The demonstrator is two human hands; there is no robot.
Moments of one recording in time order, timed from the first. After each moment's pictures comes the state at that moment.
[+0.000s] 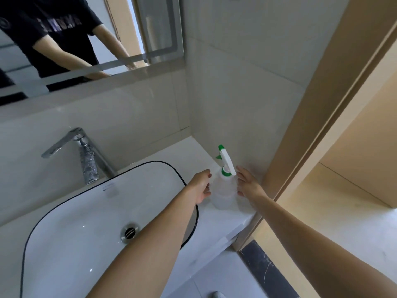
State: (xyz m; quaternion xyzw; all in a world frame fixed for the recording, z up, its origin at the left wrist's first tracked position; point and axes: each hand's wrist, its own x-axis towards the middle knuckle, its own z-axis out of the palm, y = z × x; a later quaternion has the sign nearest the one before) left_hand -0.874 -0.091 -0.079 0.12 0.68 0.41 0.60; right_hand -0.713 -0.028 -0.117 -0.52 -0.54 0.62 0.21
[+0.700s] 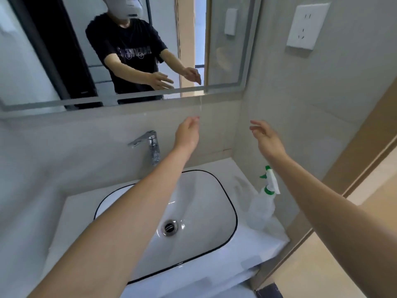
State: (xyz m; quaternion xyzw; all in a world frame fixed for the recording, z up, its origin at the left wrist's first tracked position) left_hand -1.024 -0.172 0.087 0.32 0.70 0.61 0.17; right_hand -0.832 -0.044 0.080 -0.37 -0.74 0.44 0.35
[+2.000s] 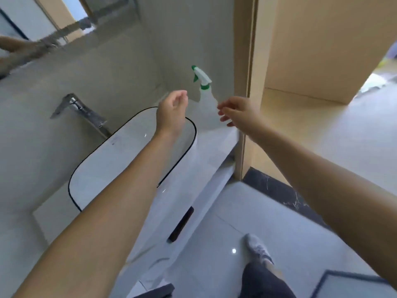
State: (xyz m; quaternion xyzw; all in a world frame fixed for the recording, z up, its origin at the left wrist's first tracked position) left_hand -0.875 -0.289 -0.001 0.53 0.63 0.49 0.28; right_hand -0.675 -0.271 -0.020 -0.52 -0.63 0.45 0.37
